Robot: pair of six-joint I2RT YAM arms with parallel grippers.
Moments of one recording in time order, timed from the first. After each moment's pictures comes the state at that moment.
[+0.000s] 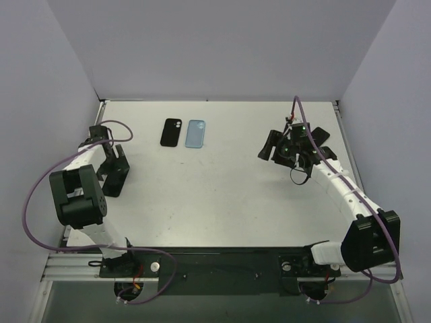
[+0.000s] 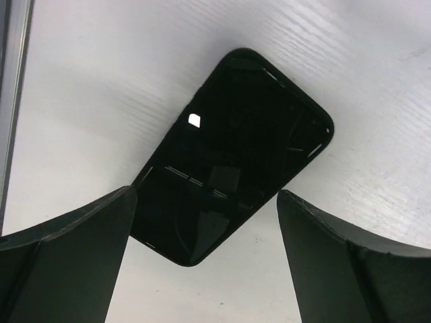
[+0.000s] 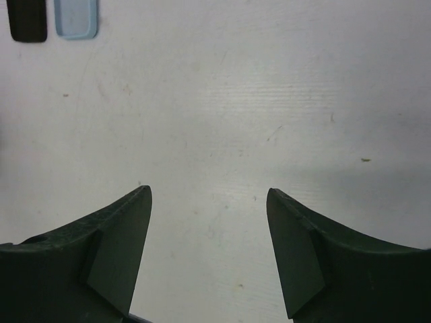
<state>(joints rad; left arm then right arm) 0.24 1.74 1.15 -0.58 -0.20 -0.22 0.22 1.35 1.03 -0.47 -0.12 0.46</state>
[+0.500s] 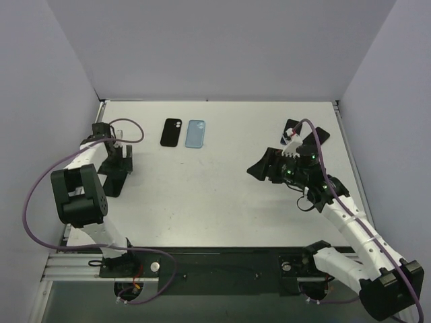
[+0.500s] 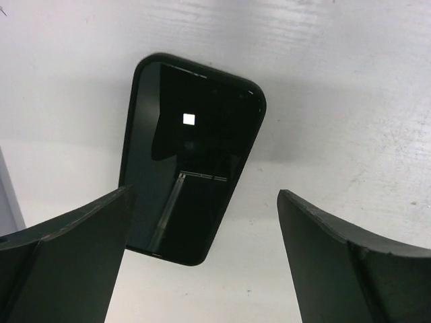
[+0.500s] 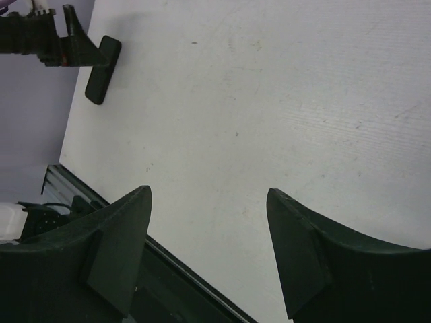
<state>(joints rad) 0.21 1.74 1.17 -0.60 -0.06 0.07 0.37 0.98 0.78 -0.31 -0.33 0.54</state>
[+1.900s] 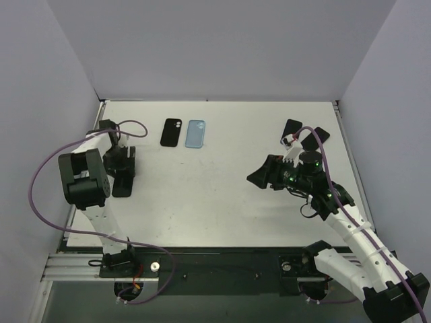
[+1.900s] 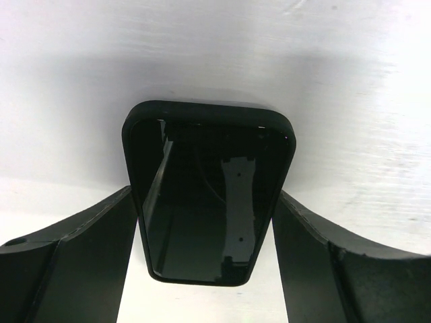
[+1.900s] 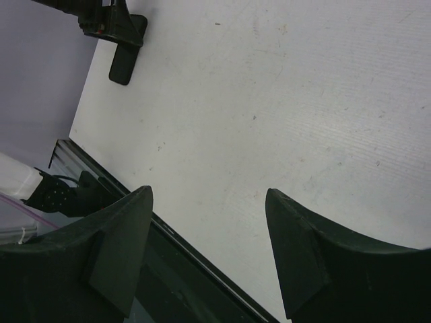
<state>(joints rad) 0.20 1.98 1.39 -0.79 -0.02 0.13 0.40 0.86 0.74 -0.35 -0.40 0.51</state>
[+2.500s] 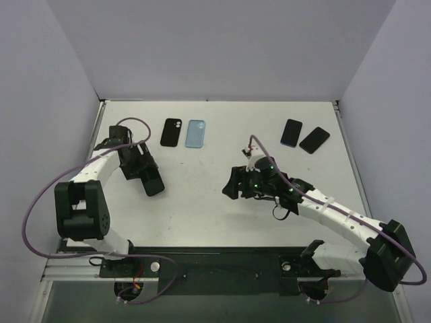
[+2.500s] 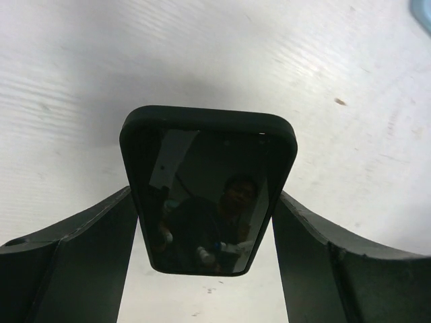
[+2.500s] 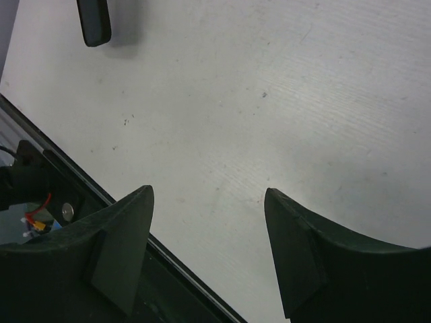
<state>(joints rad) 0.05 1.64 1.11 -0.61 0.15 -0.43 0.68 1.11 0.73 -0.22 -0.16 0.51</state>
